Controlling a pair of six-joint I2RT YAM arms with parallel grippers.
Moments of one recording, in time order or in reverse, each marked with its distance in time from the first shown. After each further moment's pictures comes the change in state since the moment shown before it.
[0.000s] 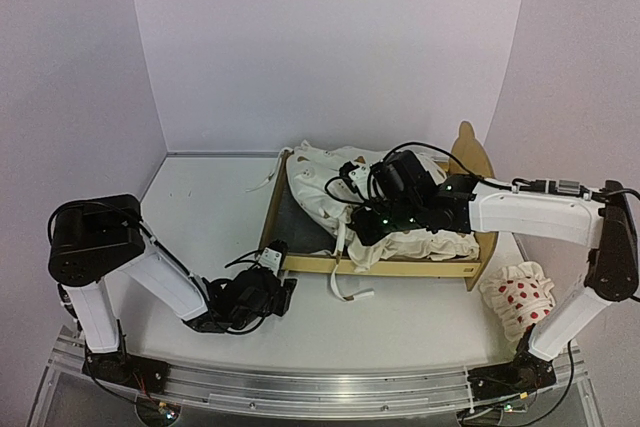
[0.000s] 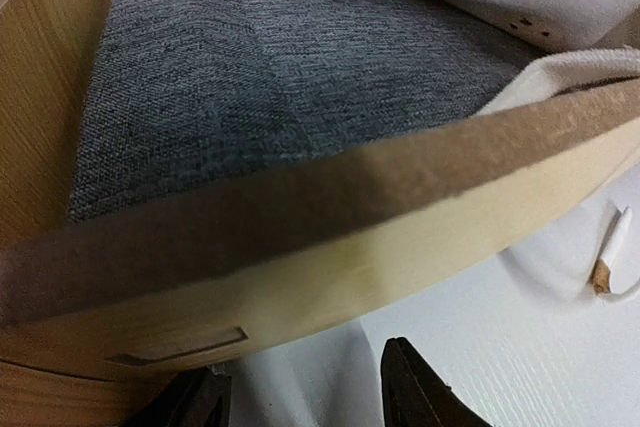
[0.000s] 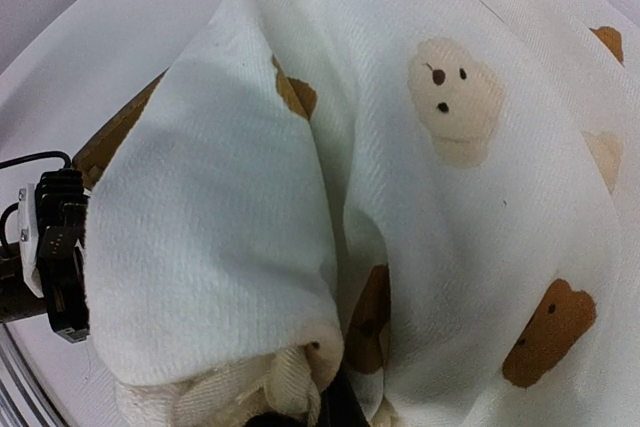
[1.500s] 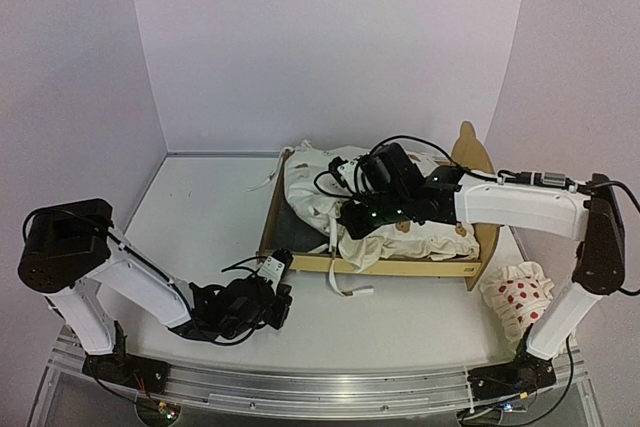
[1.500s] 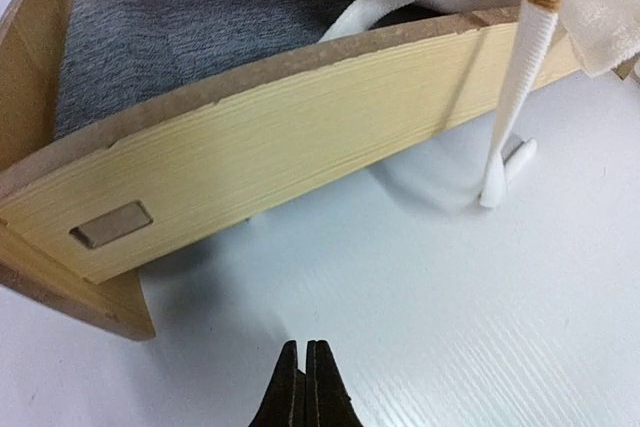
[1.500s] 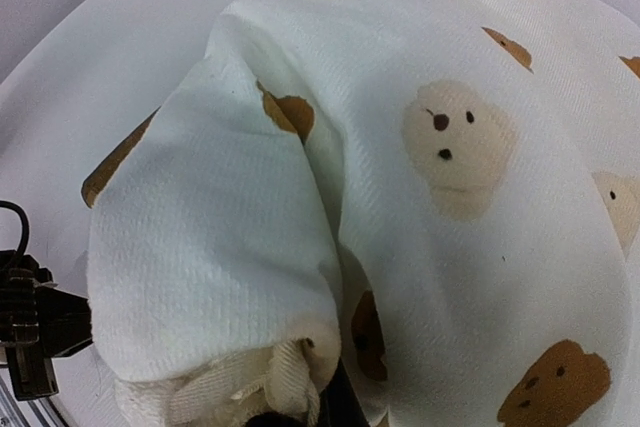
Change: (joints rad) left arm -0.092 -0.146 -0.043 -0.109 0.038 0.037; right arm 0.000 0.083 0.103 -0.028 -0.019 -0.001
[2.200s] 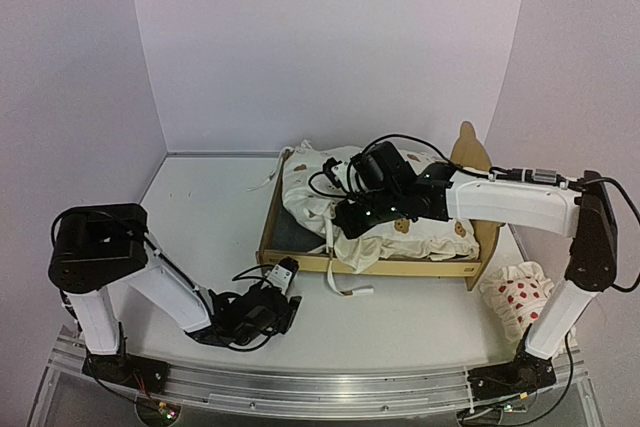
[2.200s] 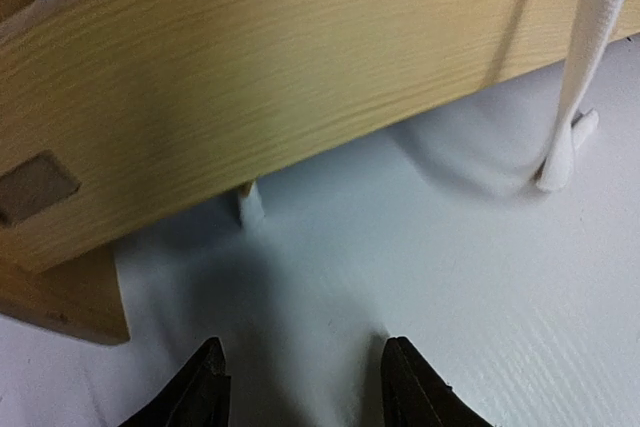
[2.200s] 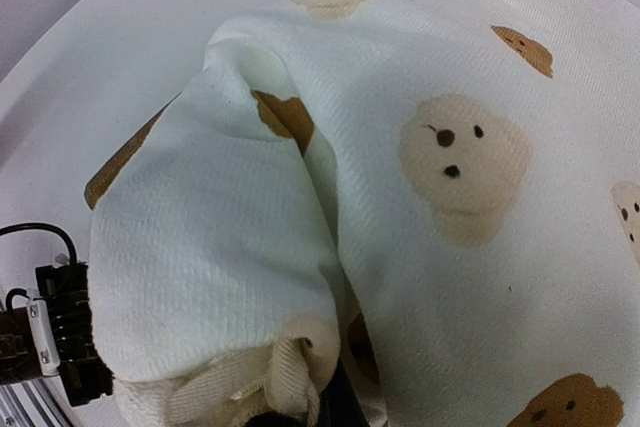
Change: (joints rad) left arm -0.010 0.172 0.068 0.025 -0.080 -0.020; right arm 0.000 0.049 0.052 -0.025 -0.027 0.002
